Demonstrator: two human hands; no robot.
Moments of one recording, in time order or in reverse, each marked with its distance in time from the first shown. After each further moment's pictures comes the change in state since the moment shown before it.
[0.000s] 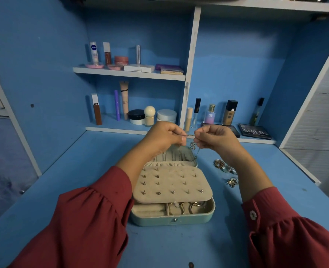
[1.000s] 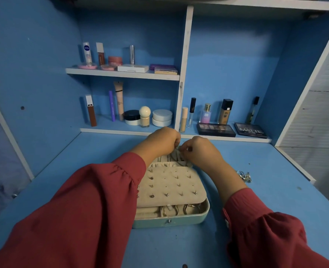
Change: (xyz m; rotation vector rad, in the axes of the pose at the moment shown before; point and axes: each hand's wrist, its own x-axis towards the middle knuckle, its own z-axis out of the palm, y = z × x) left_hand 0.040 -0.011 0.015 1.037 -0.187 0.000; right_hand 0.017 0.038 0.026 -1.045 0.040 -0.027
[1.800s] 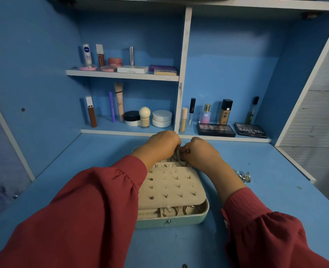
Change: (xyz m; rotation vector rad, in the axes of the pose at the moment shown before) left_hand -0.006 0.000 0.007 0.208 0.036 0.108; right_hand 0.000 -0.002 0.000 -0.160 -0.036 -0.047
